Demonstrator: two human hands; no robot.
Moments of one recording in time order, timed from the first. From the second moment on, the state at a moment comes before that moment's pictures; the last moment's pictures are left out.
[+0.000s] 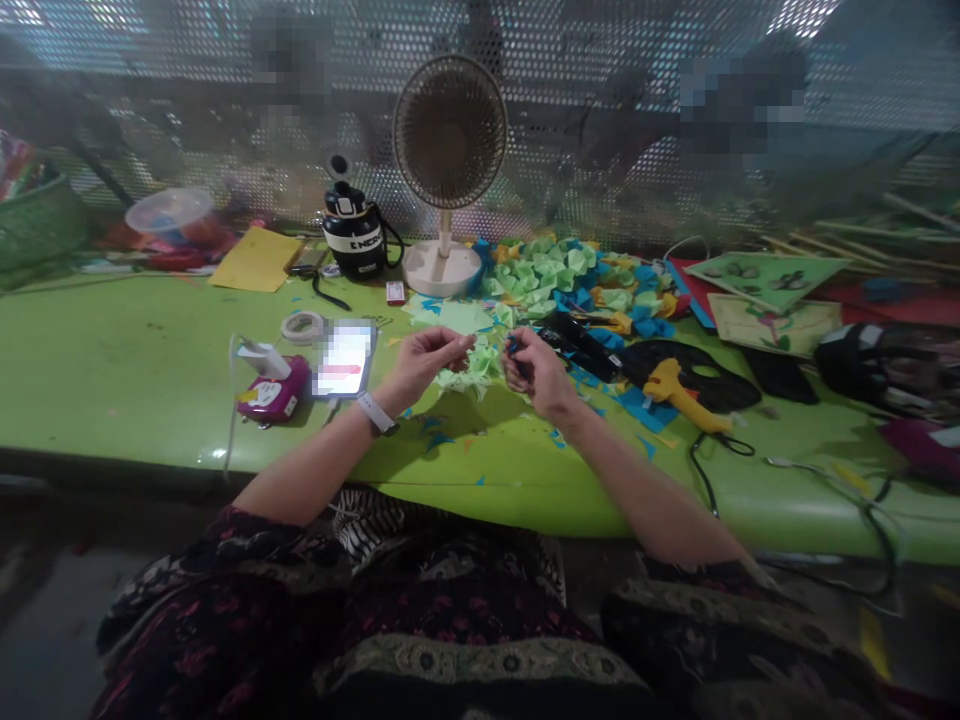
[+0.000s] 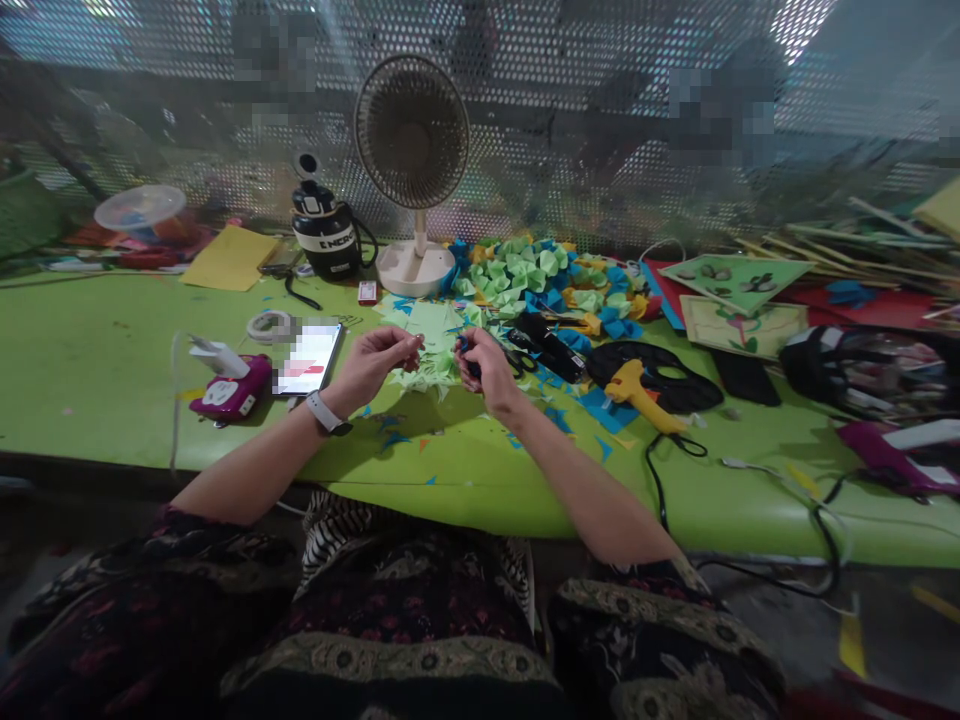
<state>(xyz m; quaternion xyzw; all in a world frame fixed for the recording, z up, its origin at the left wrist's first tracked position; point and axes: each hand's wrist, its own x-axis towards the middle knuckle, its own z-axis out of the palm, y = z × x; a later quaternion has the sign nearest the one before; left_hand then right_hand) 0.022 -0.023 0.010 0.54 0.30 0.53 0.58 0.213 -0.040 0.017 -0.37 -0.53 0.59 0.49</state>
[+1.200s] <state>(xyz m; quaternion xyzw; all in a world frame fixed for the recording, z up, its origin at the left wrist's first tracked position) 0.024 -0.030 0.011 0.58 0.32 0.60 0.45 0.207 -0.048 0.020 -0.42 -0.60 0.45 0.50</state>
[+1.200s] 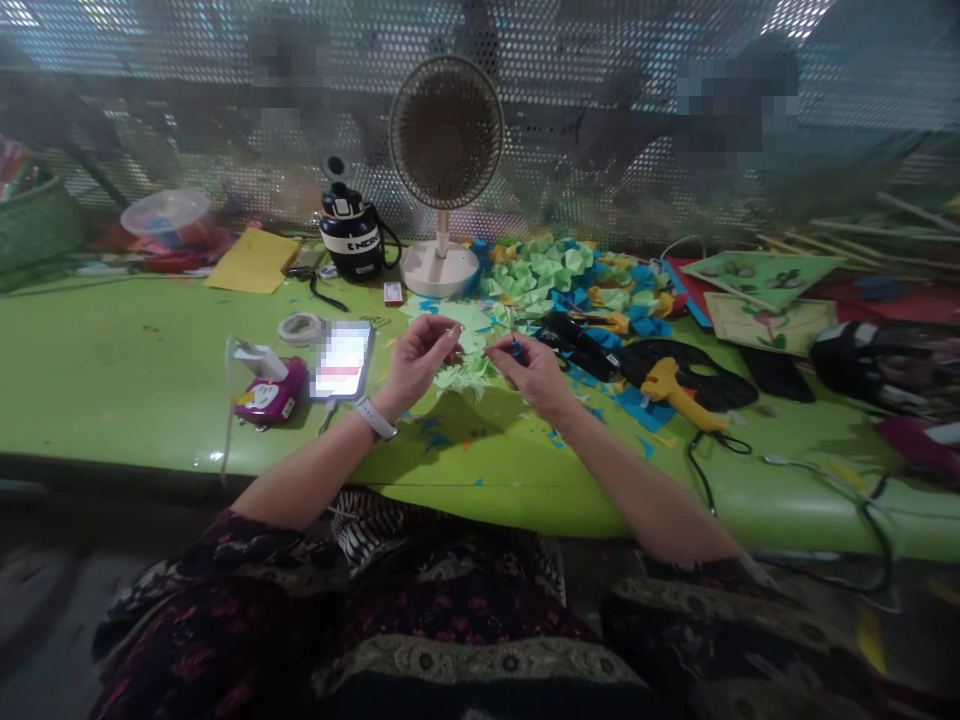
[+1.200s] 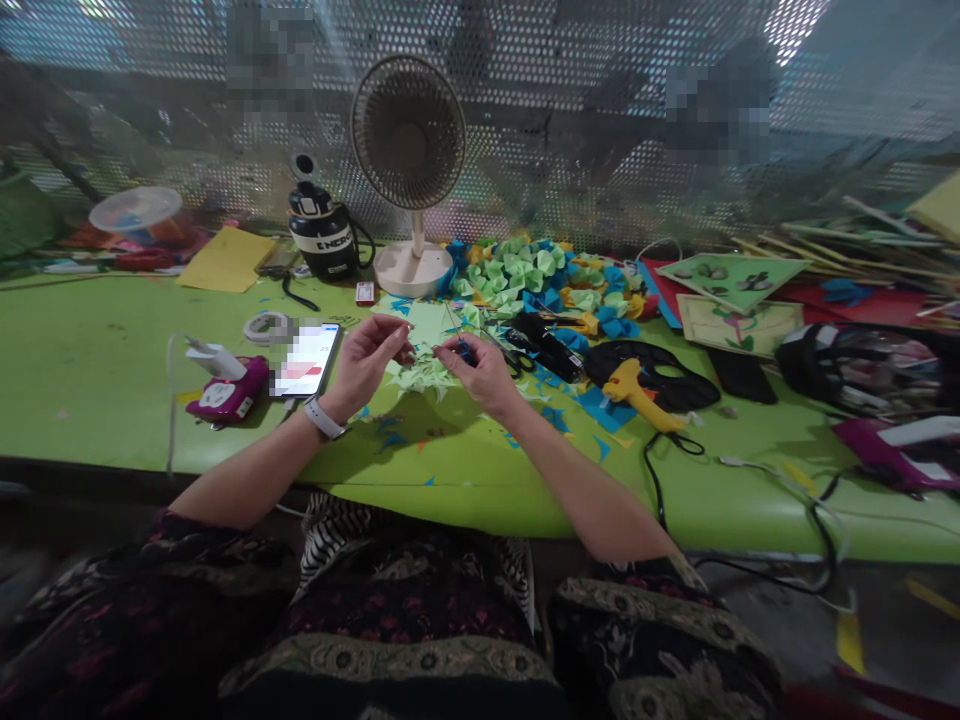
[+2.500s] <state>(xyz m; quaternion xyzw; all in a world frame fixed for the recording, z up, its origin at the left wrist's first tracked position) 0.011 -0.033 0.013 0.88 0.28 0.38 0.06 0.212 -0.050 0.023 -0.42 -0.70 0.36 0.45</state>
